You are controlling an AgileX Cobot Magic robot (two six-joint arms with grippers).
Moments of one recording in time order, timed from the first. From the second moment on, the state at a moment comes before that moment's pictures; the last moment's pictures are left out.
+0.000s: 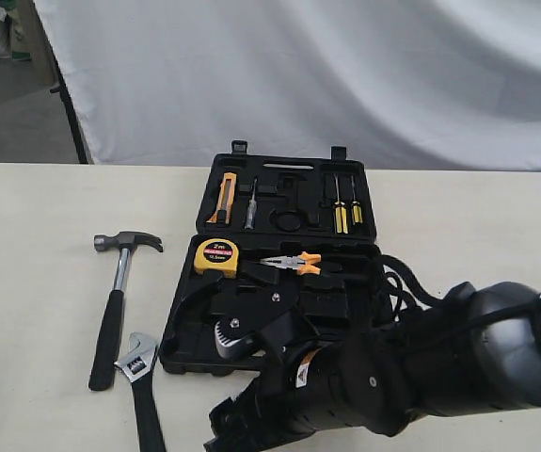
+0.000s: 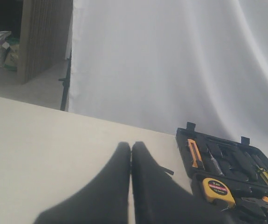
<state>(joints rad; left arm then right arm) 0.13 0.00 -0.01 0.02 0.10 -0.31 0.99 1.82 -0.77 0.42 0.01 -0.29</state>
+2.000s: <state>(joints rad) 0.13 0.00 -0.01 0.02 0.10 -0.31 0.76 1.80 -1.08 0.42 0.00 -0.37</state>
